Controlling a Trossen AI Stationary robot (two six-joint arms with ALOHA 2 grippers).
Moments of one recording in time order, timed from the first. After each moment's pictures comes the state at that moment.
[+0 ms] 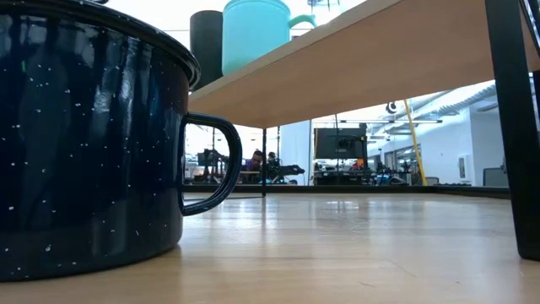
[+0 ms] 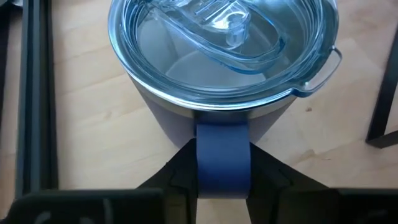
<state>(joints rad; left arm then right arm) -0.29 1.16 0.52 -0.94 -0.73 -1.51 0.14 0.93 0.89 -0.34 0.33 0.04</state>
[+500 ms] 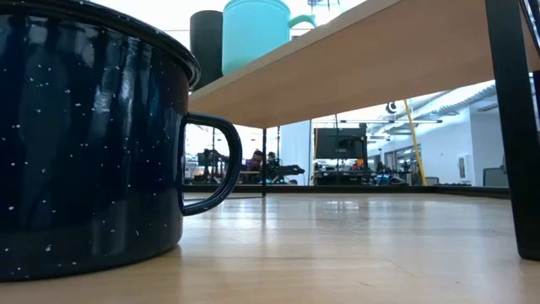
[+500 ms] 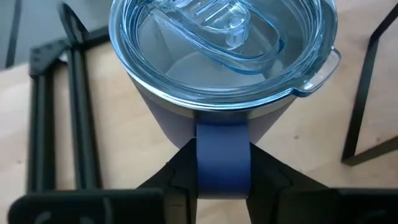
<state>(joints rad) -0.32 1.06 0.68 -1.23 -0.81 -1.52 0.14 0.93 0.89 -0.33 0.34 0.06</state>
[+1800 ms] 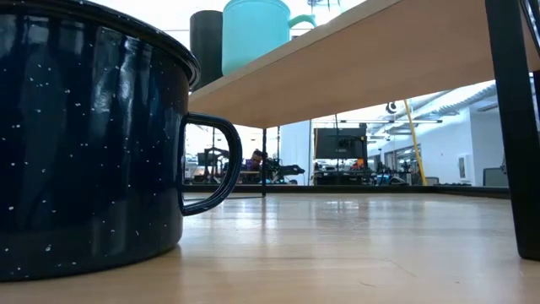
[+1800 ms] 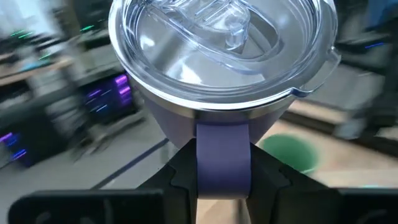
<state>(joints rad) -0.37 0.96 1.32 -0.74 -1.09 -0.28 0.44 1.18 0.89 0.44 0.75 -0.33</state>
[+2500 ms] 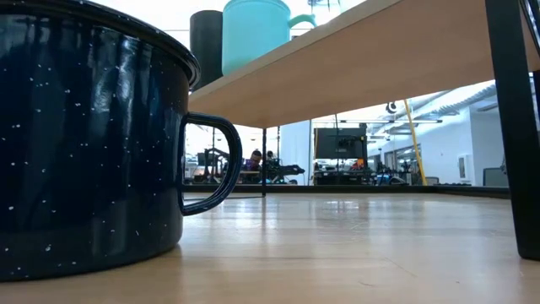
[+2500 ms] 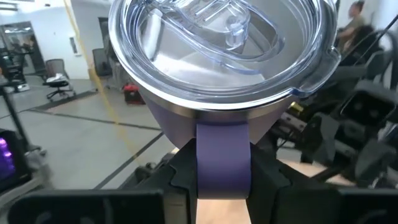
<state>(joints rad) -0.39 1.24 1.32 -0.03 -0.75 0.06 0.58 1.39 0.89 0.81 0.76 -0.55</state>
